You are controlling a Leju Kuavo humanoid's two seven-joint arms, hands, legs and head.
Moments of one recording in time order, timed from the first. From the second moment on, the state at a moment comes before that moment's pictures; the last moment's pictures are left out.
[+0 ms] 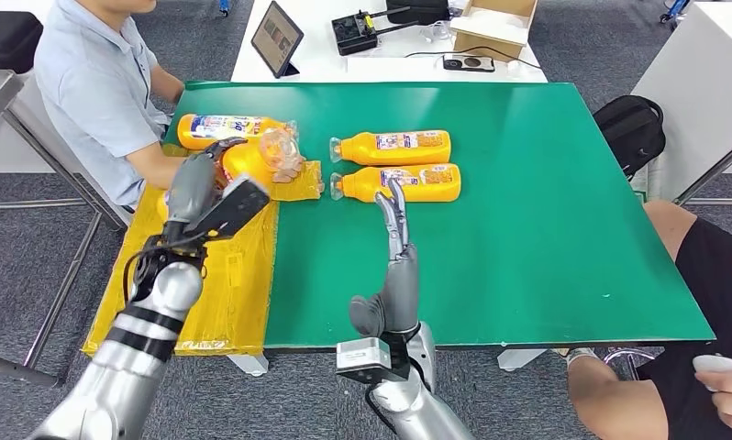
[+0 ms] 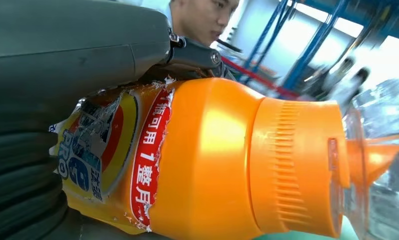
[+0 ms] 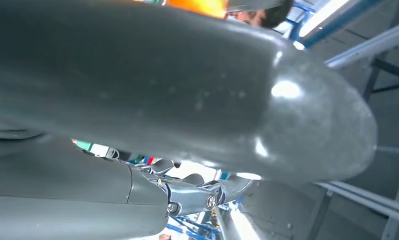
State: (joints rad) left arm -0.57 -0.04 -0.30 -1.15 -0.93 0.23 -0.14; right arm -0.18 0.28 0.52 -1.34 0.28 -0.70 -0.66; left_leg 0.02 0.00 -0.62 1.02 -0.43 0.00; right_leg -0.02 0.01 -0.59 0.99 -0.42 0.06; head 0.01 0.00
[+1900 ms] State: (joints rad) left arm -0.65 -0.04 -0.15 -0.58 -0.67 -0.11 -0.36; right arm -0.18 0.24 0.64 -1.33 0.10 -0.61 -0.66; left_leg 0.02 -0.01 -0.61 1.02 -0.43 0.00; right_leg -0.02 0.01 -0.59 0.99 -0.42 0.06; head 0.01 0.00
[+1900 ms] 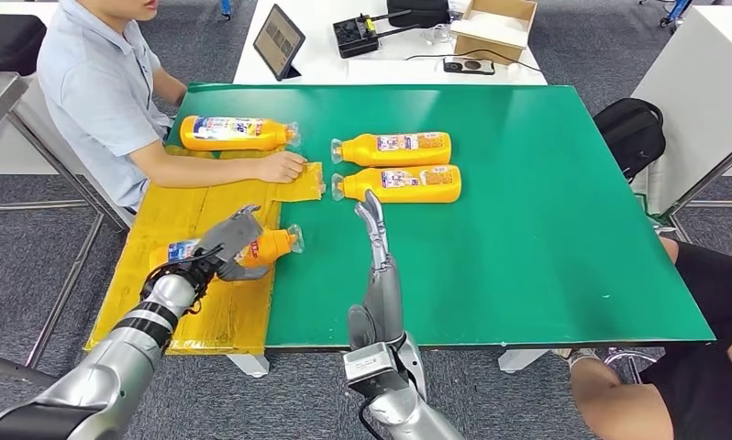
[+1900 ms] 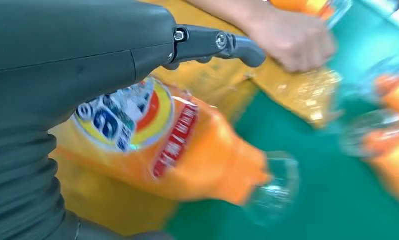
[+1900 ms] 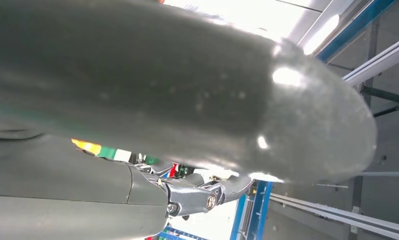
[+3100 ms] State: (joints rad) left arm 0.00 -0.15 0.01 -1.59 -0.21 0.29 -0.52; right arm -0.01 0.04 0.39 -1.34 0.69 -0.43 -0.52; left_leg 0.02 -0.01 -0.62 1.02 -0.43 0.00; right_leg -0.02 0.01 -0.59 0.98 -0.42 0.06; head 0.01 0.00
